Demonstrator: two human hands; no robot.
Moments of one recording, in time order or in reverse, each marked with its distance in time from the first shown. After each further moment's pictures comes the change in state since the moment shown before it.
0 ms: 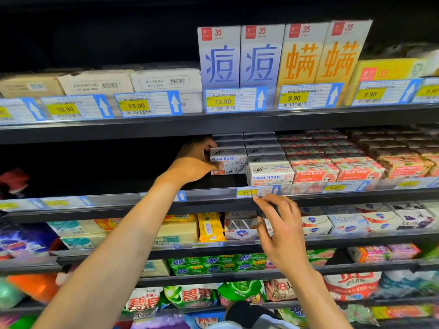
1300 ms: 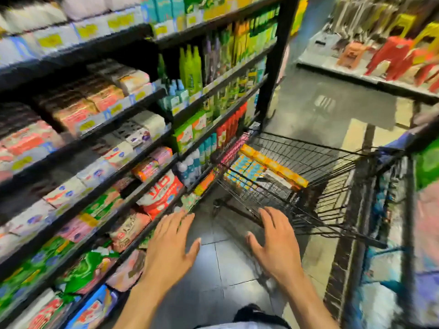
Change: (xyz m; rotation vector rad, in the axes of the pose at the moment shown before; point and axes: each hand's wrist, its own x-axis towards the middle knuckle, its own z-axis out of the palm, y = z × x) left_hand -0.361 0.328 0.270 0.137 -0.465 0.803; right_hand -0.387 0.010 -0.433 -0.583 -0.074 1.083
